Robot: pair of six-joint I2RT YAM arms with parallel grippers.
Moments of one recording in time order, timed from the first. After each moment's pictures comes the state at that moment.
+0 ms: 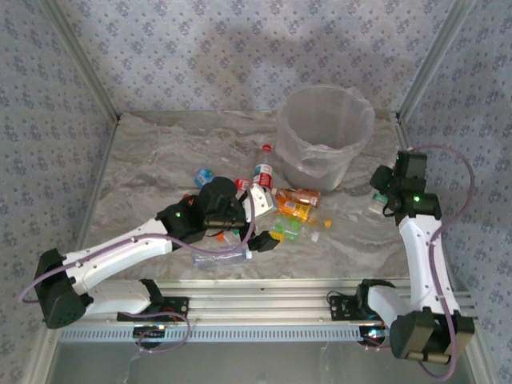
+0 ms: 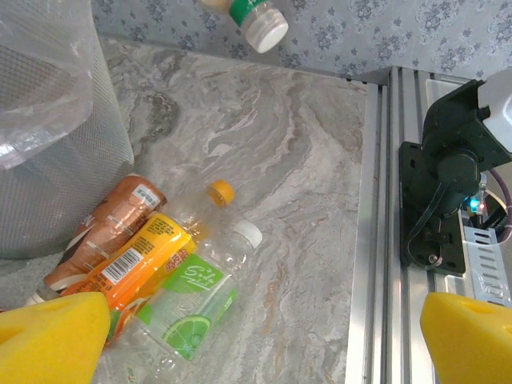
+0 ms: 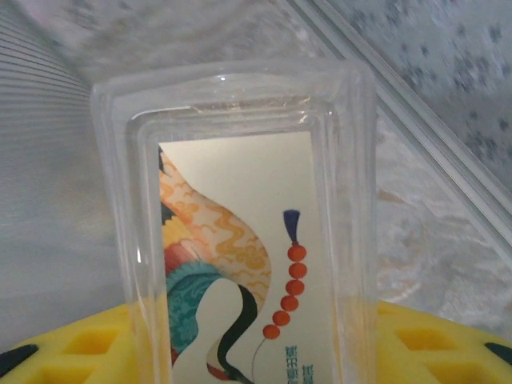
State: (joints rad) left arm -1.00 1.18 0.97 -0.27 0.33 0.12; right arm -0.10 0.99 1.01 -0.73 0.14 0.36
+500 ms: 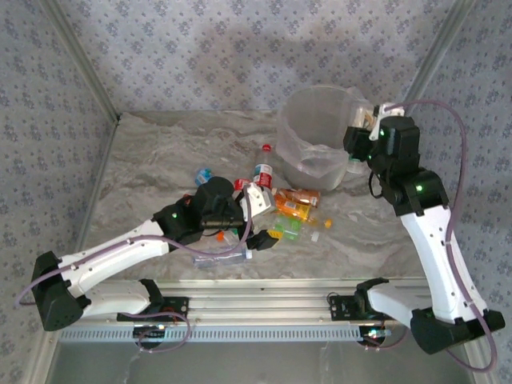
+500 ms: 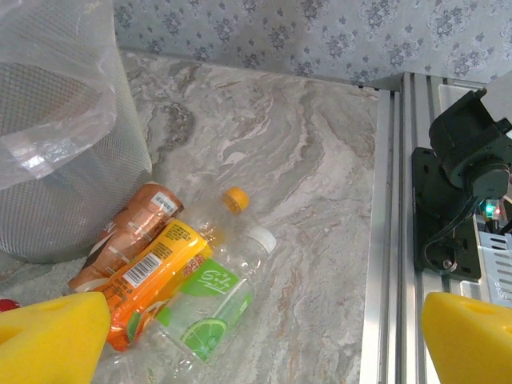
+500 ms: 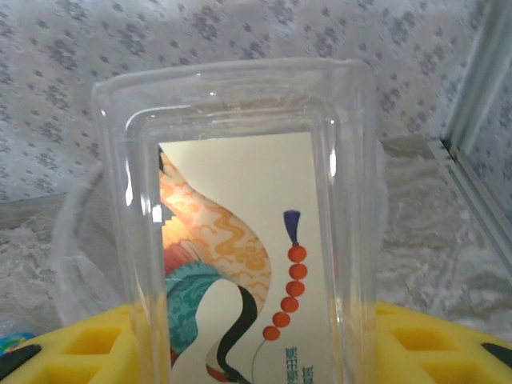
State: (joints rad) left arm -1.00 1.15 0.97 -0.27 0.29 0.13; right arm 0.28 1.10 1.45 -0.75 0.22 0.27
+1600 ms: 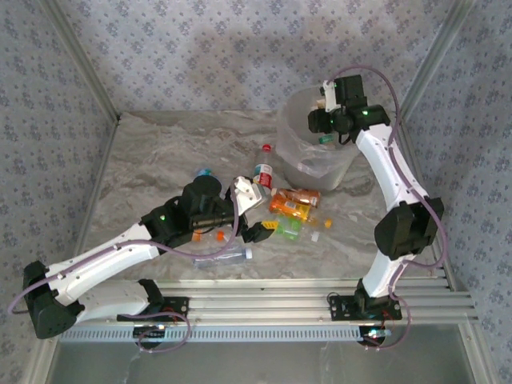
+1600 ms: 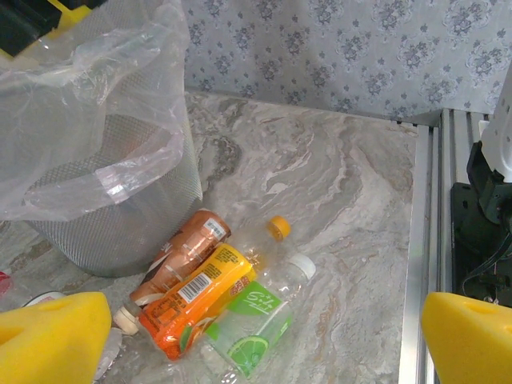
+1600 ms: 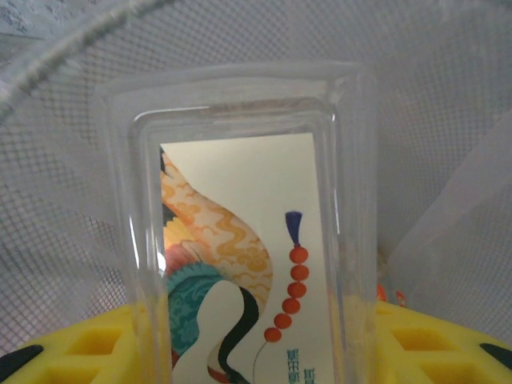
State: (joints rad) left arm -0.98 1.08 0.97 -0.24 0.21 0.13; right arm 0.23 1.76 1.84 -0.84 -0.05 0.04
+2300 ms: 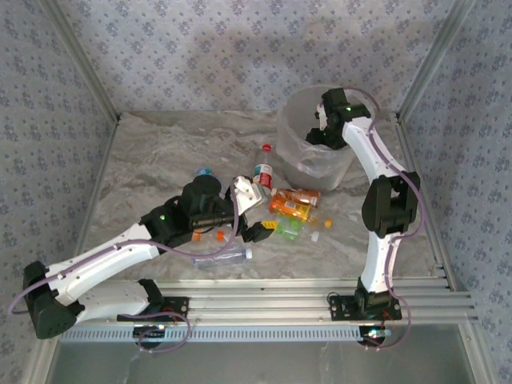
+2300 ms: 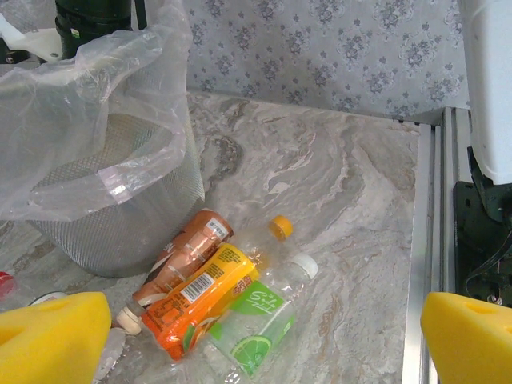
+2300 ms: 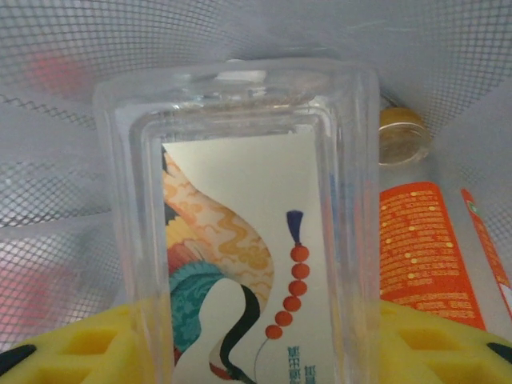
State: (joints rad) left arm -0.98 1.08 0.97 -0.24 0.21 0.14; right arm 0.21 2.00 1.91 -1.07 -0.04 0.11
